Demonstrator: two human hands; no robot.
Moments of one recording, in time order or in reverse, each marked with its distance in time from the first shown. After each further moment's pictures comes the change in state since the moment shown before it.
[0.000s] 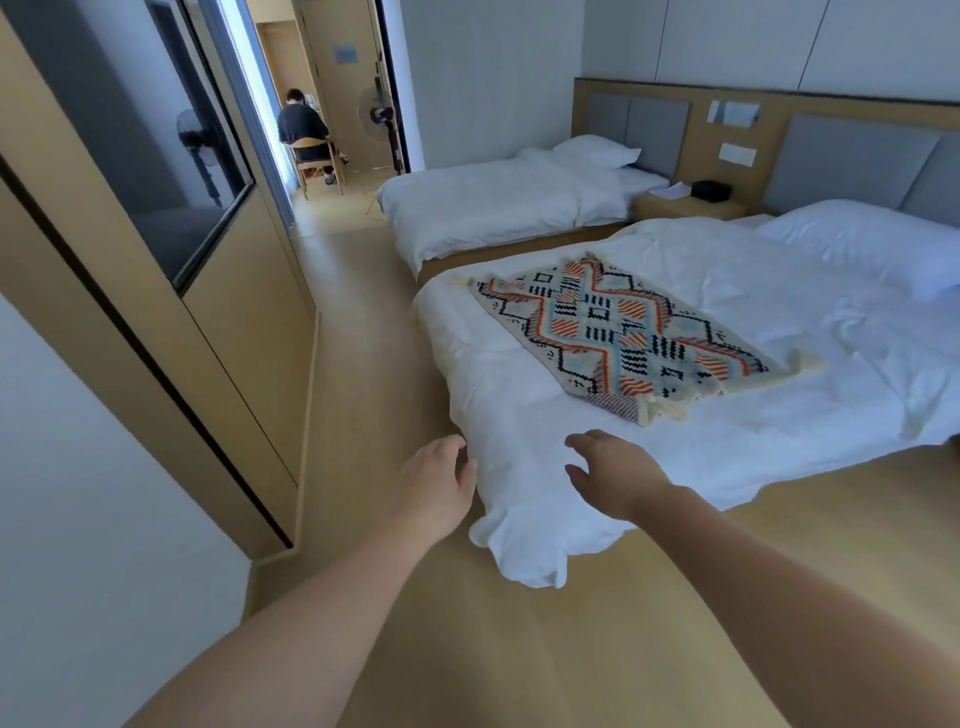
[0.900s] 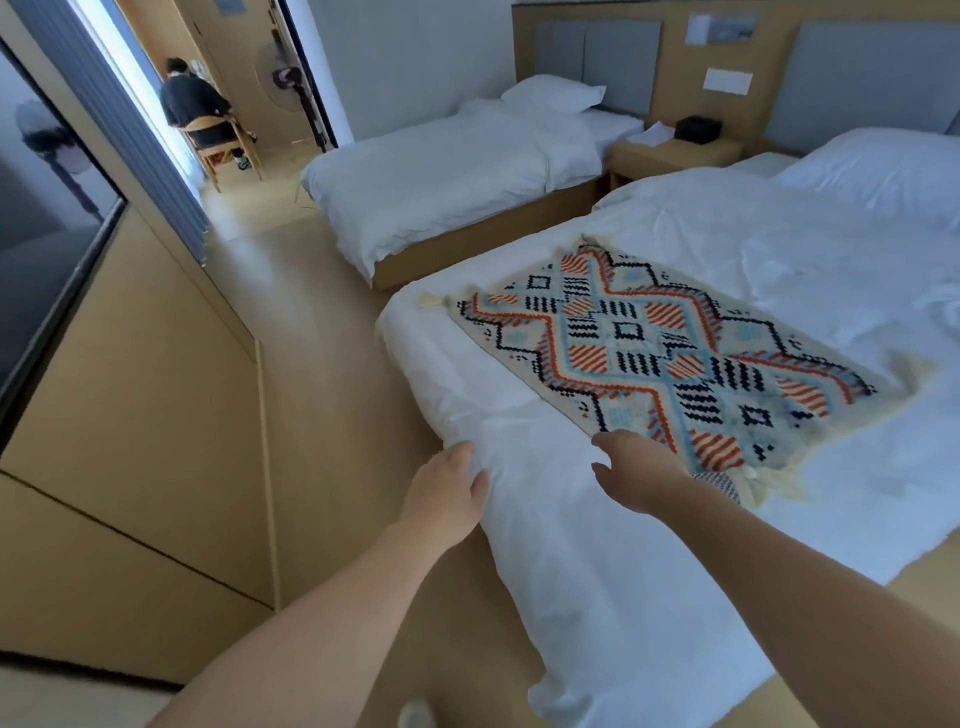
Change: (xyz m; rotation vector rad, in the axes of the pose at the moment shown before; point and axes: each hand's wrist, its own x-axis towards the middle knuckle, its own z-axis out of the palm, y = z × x) left_hand 0.432 -0.111 0.045 0.038 -0.261 0.107; right_hand 0.410 0.070 0.036 0.035 -0.155 0.304
